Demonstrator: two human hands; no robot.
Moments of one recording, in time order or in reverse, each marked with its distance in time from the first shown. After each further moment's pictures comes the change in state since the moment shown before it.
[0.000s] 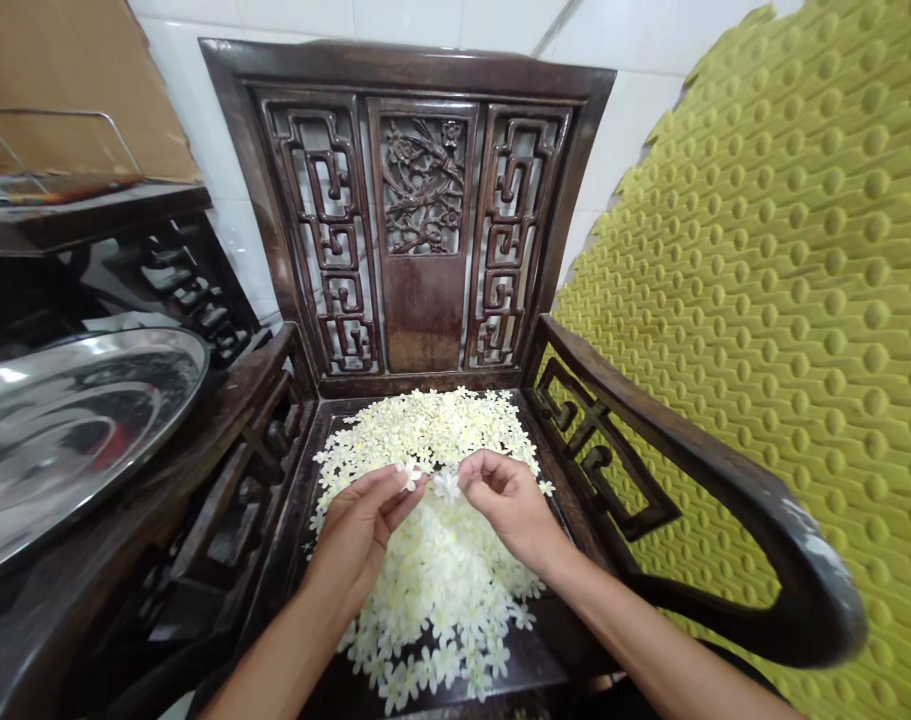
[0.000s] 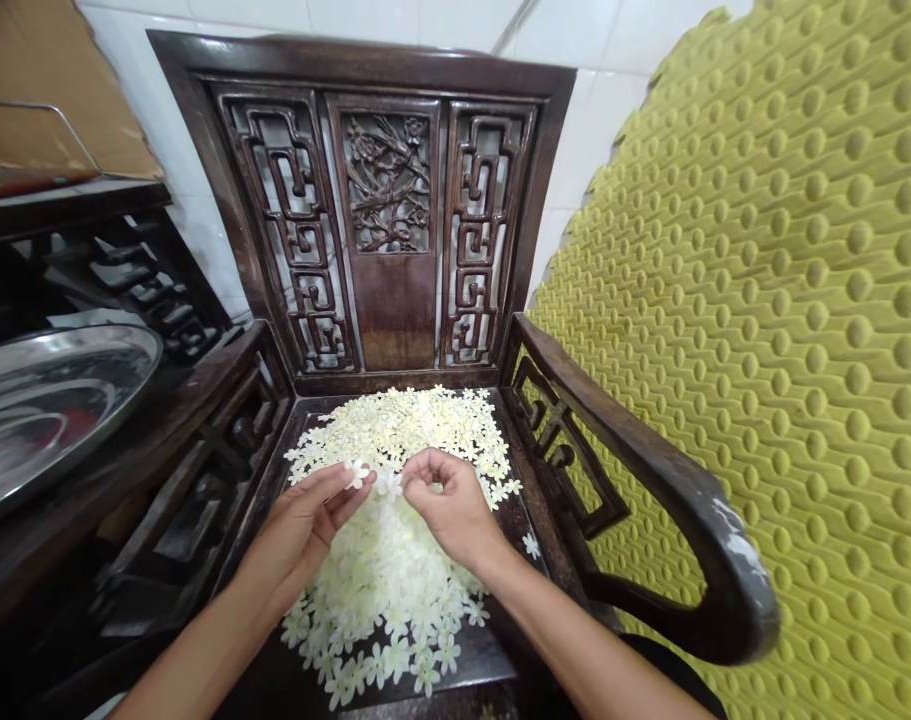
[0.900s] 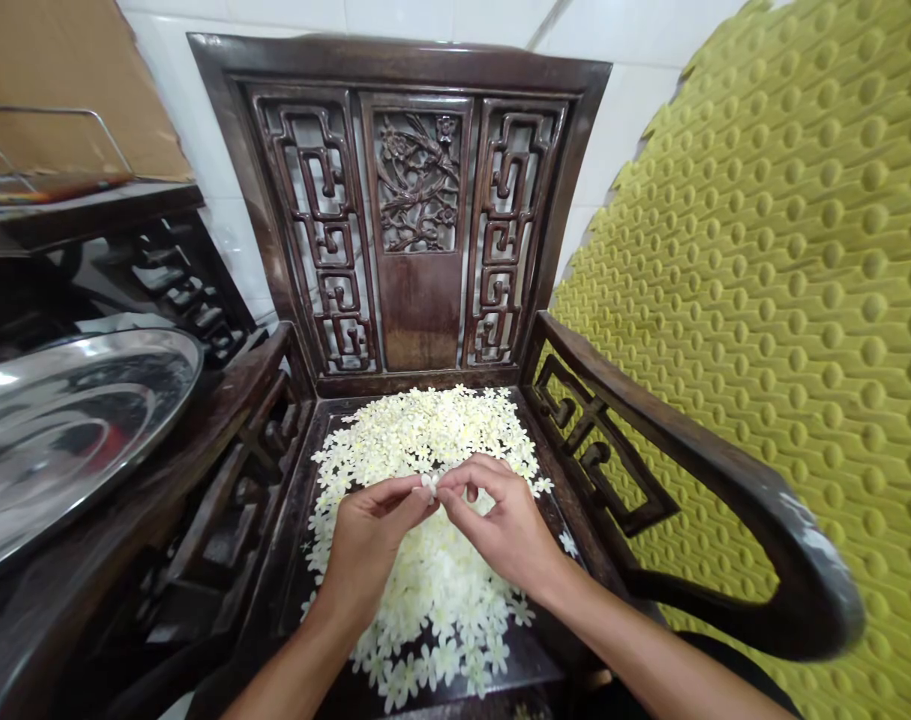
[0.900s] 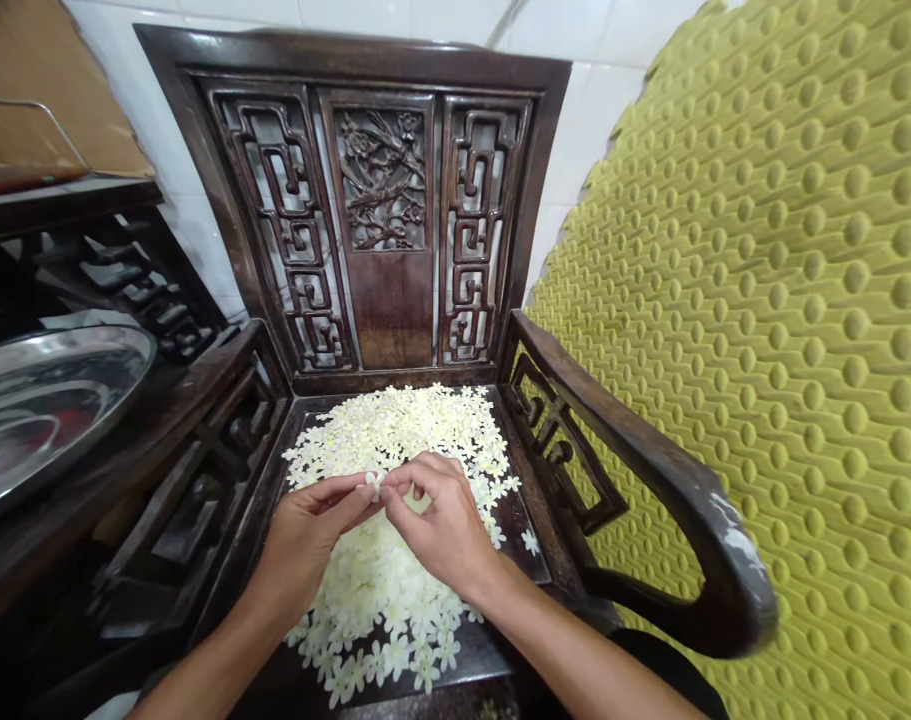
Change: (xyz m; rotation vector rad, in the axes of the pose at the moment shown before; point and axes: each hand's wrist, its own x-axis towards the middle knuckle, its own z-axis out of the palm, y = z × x) left_hand -0.013 -0.011 0.004 0.321 -0.125 0.152; right_hand -0.013 -0.008 0.004 -0.513 0.008 -0.316
